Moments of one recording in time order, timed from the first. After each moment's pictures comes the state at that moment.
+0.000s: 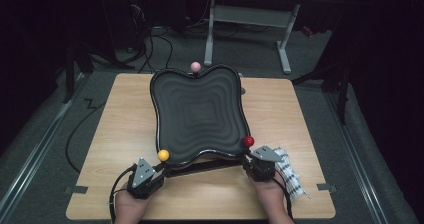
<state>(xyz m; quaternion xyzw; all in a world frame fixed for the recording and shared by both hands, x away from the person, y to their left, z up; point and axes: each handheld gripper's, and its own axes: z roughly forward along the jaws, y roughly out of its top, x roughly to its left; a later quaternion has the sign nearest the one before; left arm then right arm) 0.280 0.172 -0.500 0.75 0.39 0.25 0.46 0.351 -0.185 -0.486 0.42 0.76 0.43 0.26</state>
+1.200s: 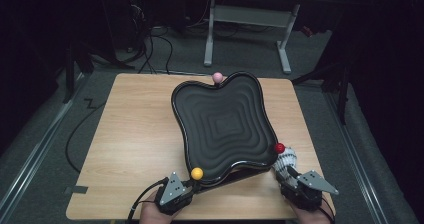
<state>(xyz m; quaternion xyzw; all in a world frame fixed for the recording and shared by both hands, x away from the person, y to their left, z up) 0.257 0.099 -0.505 0.79 0.29 0.19 0.51 0.280 -0.290 -0.473 0.45 0.74 0.41 0.30</state>
